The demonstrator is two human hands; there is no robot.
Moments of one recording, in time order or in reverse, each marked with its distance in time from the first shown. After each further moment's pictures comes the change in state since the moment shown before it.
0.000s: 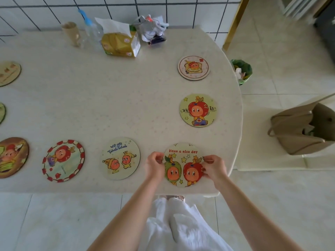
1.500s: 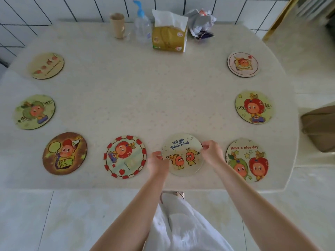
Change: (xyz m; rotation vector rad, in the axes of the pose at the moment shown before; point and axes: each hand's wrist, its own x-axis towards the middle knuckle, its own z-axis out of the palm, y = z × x) left_hand 0.072 -0.088 -0.196 -0.152 -0.005 -0.220; right_hand -0.084 -0.092 0.223 -0.406 0.019 -0.232
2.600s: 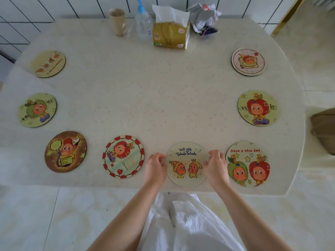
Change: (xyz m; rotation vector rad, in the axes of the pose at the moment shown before) left_hand -0.003 -0.013 -0.002 0.350 -0.027 0.323; right_hand -0.026 0.040 0.001 -0.124 0.074 -0.109
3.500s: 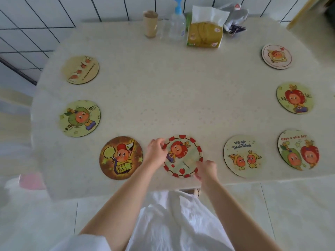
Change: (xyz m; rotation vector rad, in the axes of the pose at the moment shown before) left_hand 0.100 -0.098 -0.168 0.091 -0.161 0.158; right_hand -0.069 -0.174 0.151 0.735 -0.041 0.672
